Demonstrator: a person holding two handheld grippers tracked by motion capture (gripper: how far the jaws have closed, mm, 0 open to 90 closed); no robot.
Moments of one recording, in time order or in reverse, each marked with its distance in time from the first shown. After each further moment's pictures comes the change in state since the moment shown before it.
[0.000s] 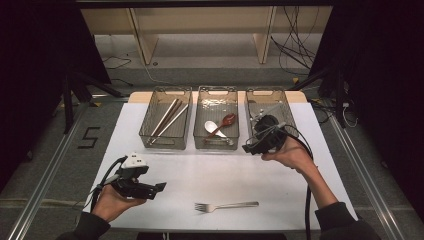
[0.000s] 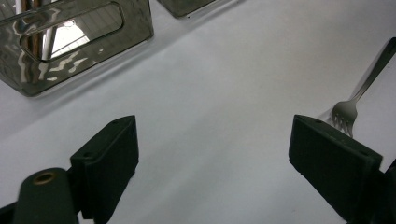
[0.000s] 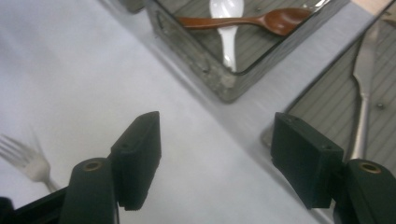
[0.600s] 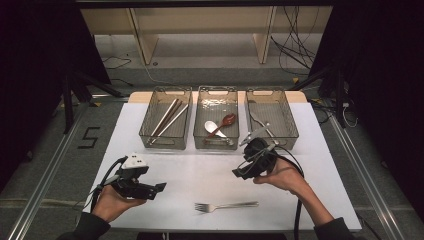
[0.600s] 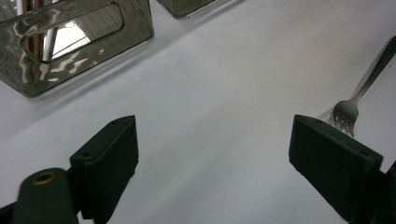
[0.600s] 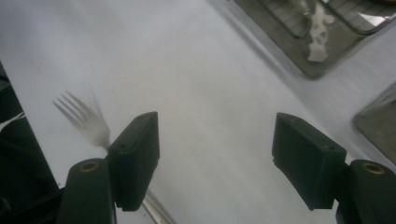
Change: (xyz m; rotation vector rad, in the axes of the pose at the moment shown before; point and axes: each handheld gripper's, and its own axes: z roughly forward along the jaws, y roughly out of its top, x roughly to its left) left arm -0.001 0.000 0.000 0.001 0.003 0.006; right arm 0.048 -0.026 0.018 0.057 0.124 -0.056
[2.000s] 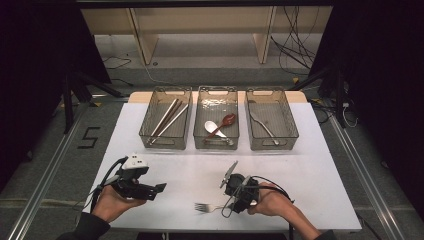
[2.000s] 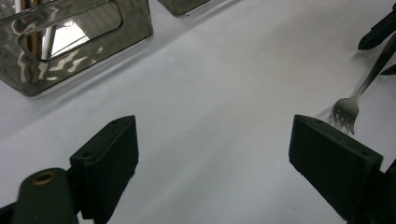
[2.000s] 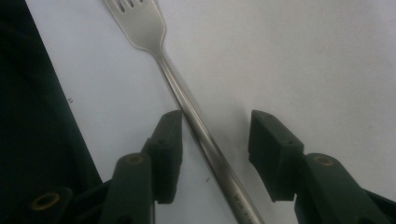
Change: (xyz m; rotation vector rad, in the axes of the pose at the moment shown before) left arm 0.000 -0.001 0.000 0.003 0.000 0.004; right arm 0.057 -0.031 0.064 0.297 0.038 -0.234
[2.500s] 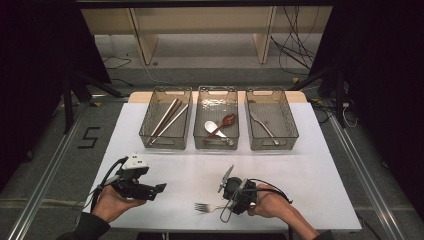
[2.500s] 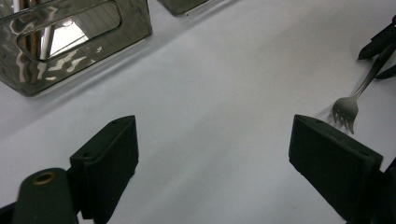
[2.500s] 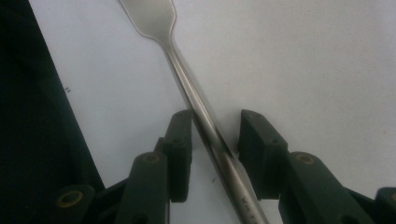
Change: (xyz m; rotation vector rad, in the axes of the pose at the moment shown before) left arm 0.000 0.000 0.000 -0.001 -0.002 0.002; right arm 0.007 0.002 0.005 0.038 -0.019 -0.046
